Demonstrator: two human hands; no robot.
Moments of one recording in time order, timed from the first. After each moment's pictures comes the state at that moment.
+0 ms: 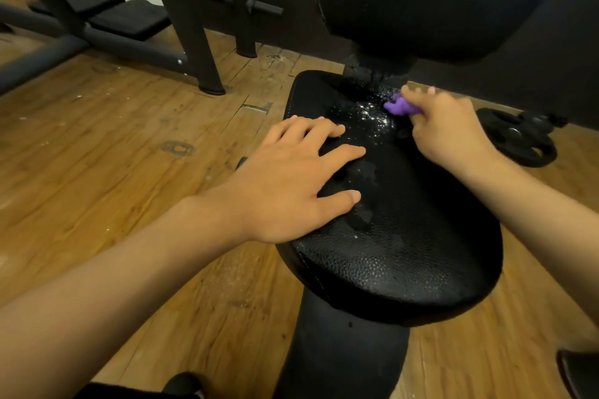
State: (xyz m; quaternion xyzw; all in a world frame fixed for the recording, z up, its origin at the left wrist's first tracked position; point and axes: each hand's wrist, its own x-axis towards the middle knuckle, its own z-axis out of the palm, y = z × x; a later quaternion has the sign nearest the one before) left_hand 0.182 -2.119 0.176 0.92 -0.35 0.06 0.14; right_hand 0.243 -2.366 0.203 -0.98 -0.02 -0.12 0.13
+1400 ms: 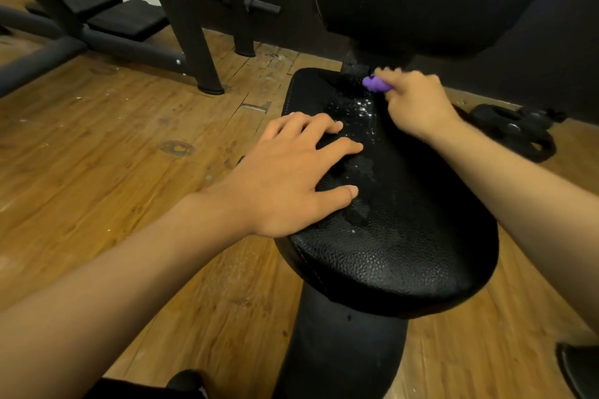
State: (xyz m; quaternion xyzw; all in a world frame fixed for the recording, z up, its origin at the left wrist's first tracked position) left_hand 0.182 -2.118 0.175 0.92 -0.35 0.06 0.14; right_hand 0.275 -2.345 0.209 -0.98 -0.02 -0.10 0.15
